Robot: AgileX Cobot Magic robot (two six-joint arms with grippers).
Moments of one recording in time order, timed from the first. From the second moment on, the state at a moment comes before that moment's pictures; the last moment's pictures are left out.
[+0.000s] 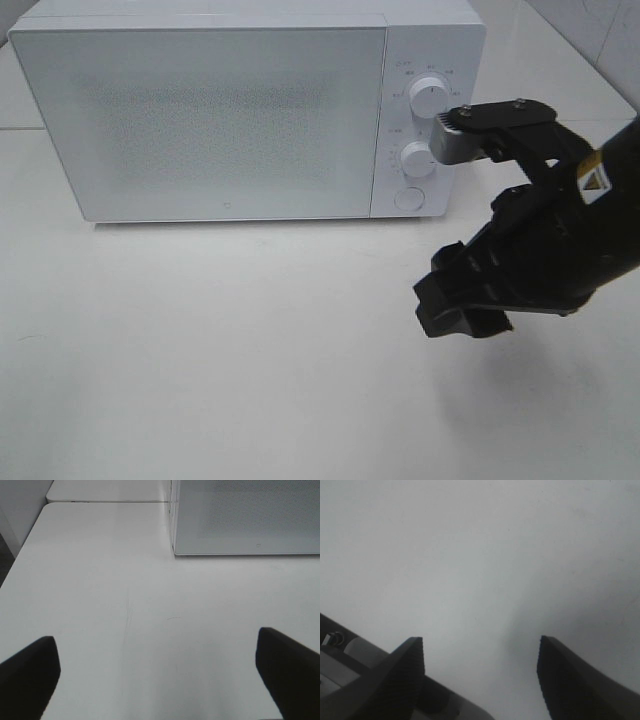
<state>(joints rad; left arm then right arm) 0.01 0.00 -0.52 -0.05 1.08 0.00 0.63 1.28 -0.74 0.10 0.60 0.14</state>
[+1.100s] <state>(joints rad) 0.01 0.00 -0.52 -0.05 1.08 0.00 0.32 0.48 -0.70 0.06 1.04 0.09</state>
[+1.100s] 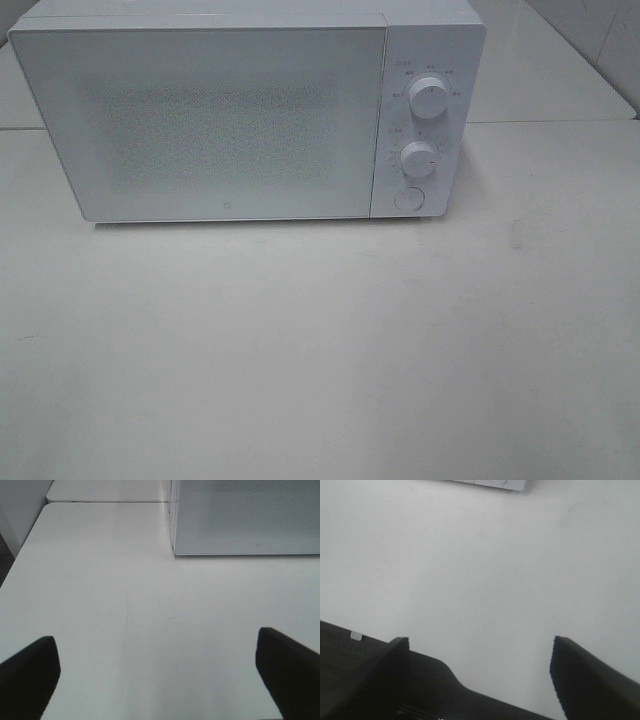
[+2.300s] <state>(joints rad) 0.01 0.00 -0.52 -0.05 1.08 0.00 0.14 0.00 -0.53 0.03 1.04 0.15</state>
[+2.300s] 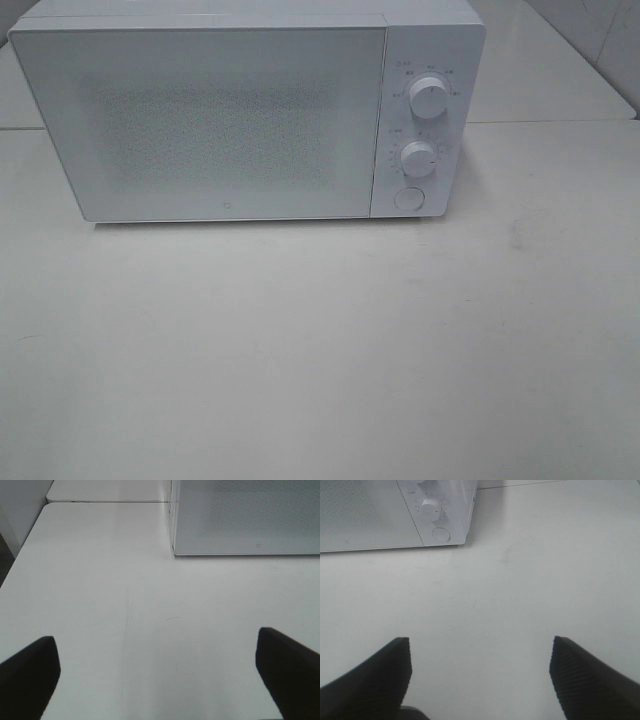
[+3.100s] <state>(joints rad) 0.01 0.00 -0.52 -0.05 1.08 0.00 0.14 0.51 -0.55 0.03 0.58 0.15</state>
